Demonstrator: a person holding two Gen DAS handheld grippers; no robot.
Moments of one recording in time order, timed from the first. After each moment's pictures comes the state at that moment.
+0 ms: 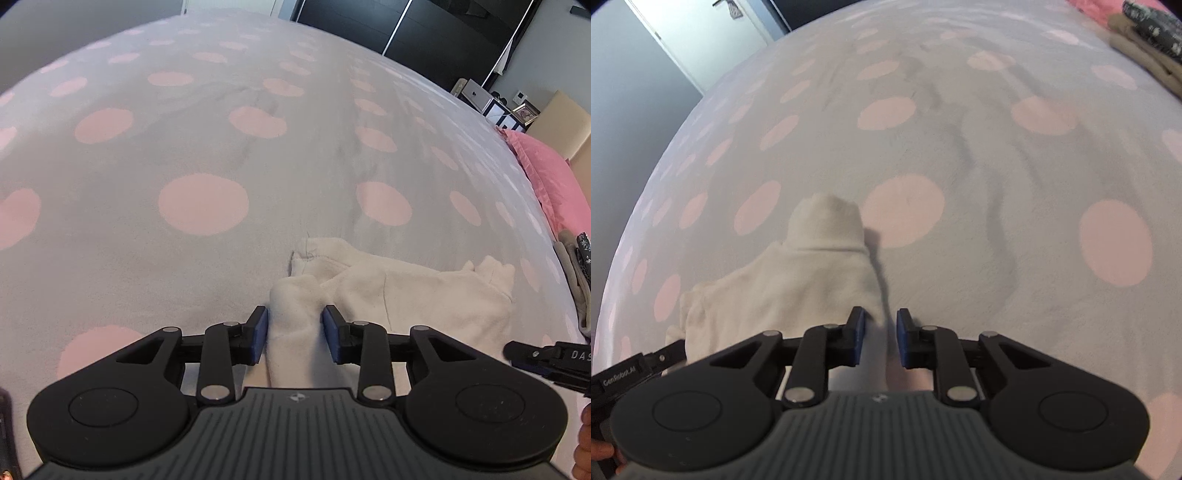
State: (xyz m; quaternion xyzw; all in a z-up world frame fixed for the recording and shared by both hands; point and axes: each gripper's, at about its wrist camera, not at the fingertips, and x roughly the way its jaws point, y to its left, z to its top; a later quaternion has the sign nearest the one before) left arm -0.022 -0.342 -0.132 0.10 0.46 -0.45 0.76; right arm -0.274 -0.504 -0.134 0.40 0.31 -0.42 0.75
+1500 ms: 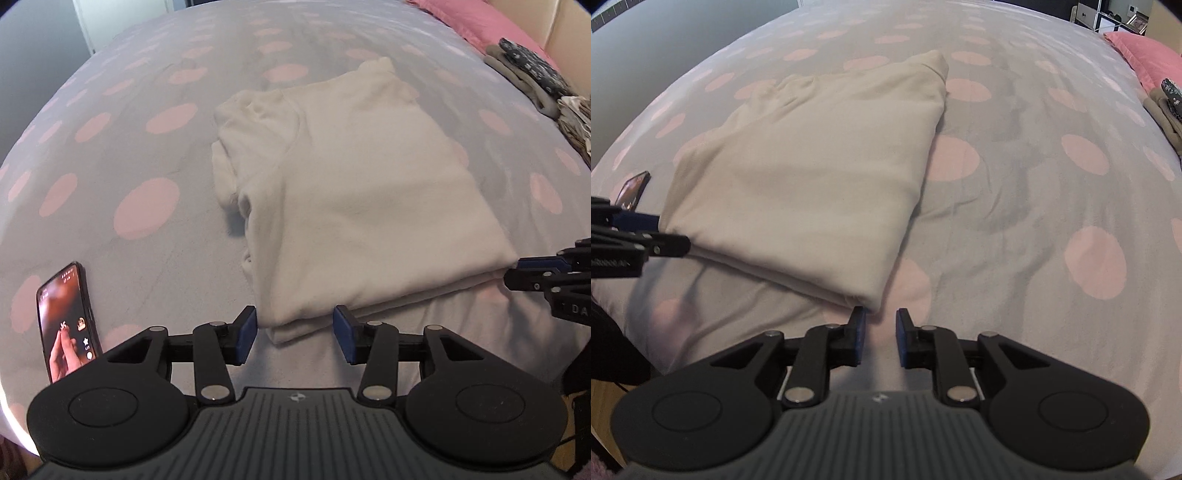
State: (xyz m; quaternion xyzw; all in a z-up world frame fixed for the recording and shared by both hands) left arm -0.150 -0.220 -0.123 0.31 0.41 -0.51 0.69; right arm -0.341 -0.310 -0.140 0.24 0.43 -0.33 0.81
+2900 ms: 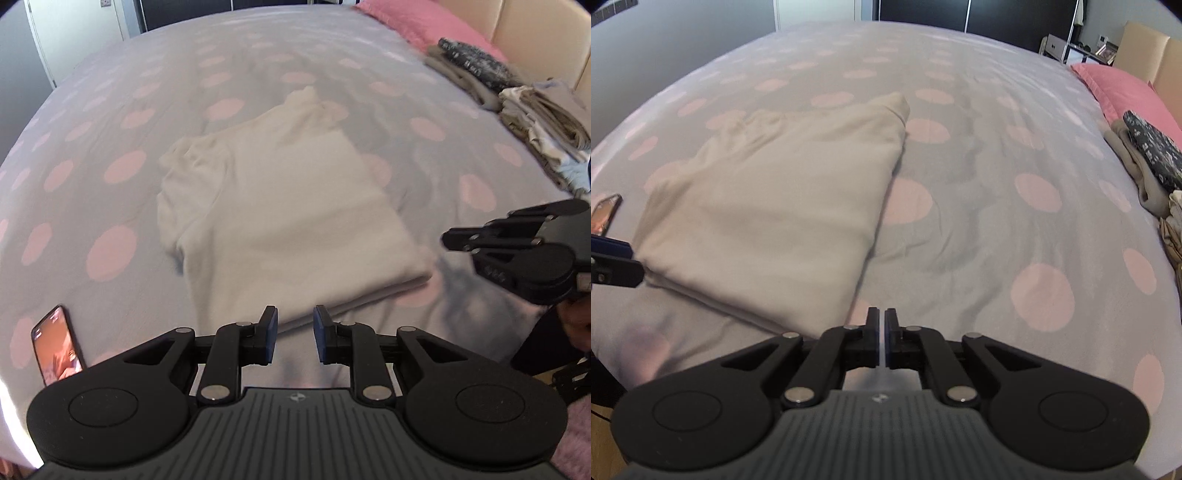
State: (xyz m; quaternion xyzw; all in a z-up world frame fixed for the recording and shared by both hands) left arm -0.196 -0.229 -0.069 0.33 0.38 -0.57 0.65; right arm -0.347 -0.308 -0.124 0.18 0.41 -0.39 0.81
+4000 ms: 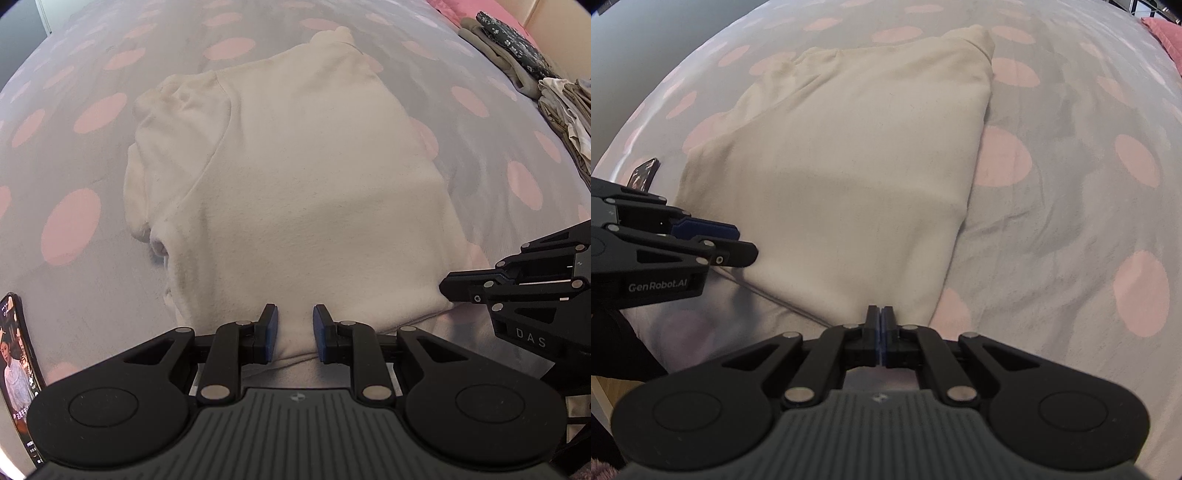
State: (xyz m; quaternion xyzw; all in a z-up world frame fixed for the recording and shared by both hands) left arm -0.163 -0.271 -0.132 0.34 0.45 -0.54 0.63; right arm -0.298 -0.336 -0.155 0.26 0.49 -0.27 0.79
